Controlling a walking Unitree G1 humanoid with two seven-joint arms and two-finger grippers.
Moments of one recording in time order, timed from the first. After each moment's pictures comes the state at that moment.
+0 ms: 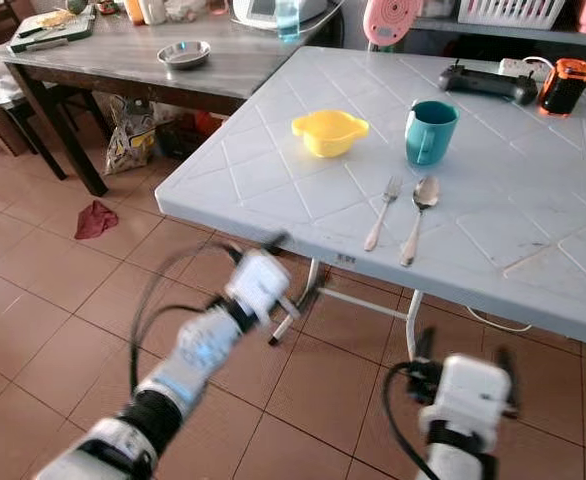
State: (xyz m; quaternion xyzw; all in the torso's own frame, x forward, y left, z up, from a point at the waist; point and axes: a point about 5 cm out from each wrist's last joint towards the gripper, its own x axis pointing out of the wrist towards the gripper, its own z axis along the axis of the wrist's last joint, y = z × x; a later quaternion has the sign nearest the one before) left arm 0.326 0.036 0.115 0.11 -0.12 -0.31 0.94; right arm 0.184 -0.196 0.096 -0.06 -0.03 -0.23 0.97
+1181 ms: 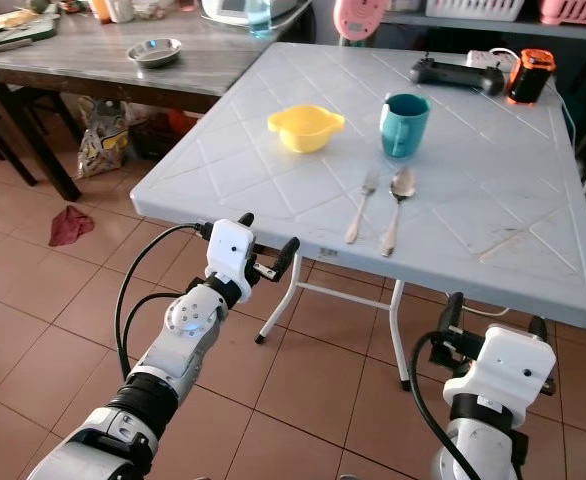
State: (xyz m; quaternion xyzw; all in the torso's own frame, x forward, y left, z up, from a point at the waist) left arm 0.340 0.044 0.122 0.03 -0.07 -0.26 0.96; right arm 0.194 -0.206 0.132 -0.03 -0.06 -0.23 0.97
